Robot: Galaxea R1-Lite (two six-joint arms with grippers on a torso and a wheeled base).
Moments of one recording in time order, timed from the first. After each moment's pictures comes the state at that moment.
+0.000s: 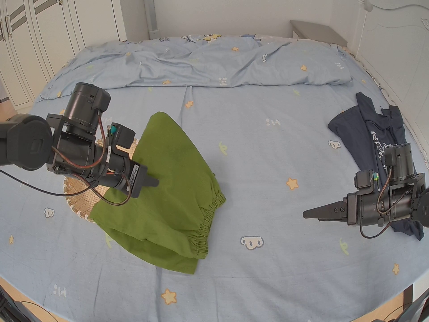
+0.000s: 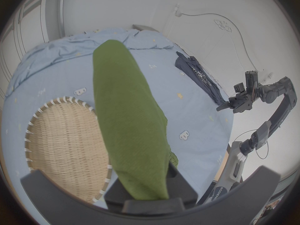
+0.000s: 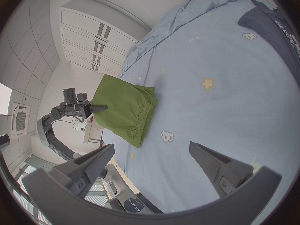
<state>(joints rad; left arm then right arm) -0.36 1.72 -1.27 0.30 -0.27 0.12 0.25 1.59 -0.67 -0.23 0.67 0.33</state>
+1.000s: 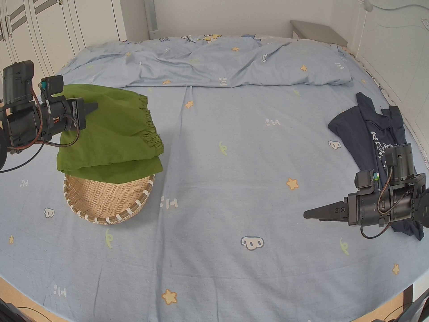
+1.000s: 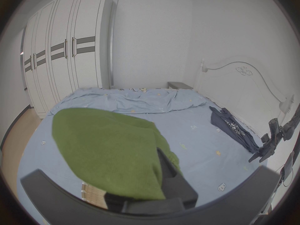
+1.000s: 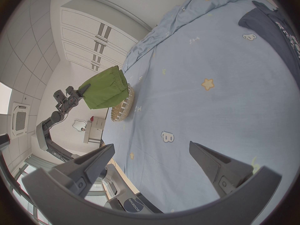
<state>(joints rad) -0.07 1.56 -1.14 -0.24 -0.21 0.03 0.25 1.59 -0.67 -0.23 0.67 0.33</state>
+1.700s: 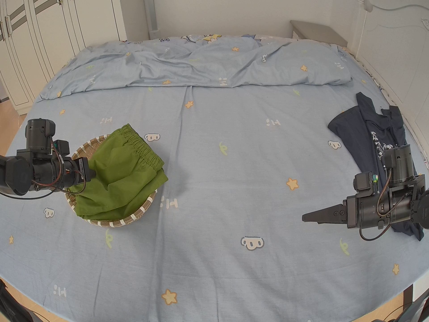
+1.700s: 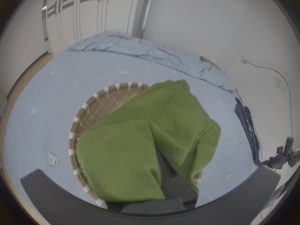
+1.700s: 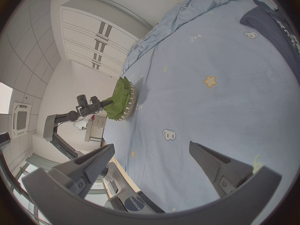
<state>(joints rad) 0.07 1.75 -0.96 -0.19 -0.20 -0.18 0.26 1.59 -0.66 -0.23 0.68 0.33</state>
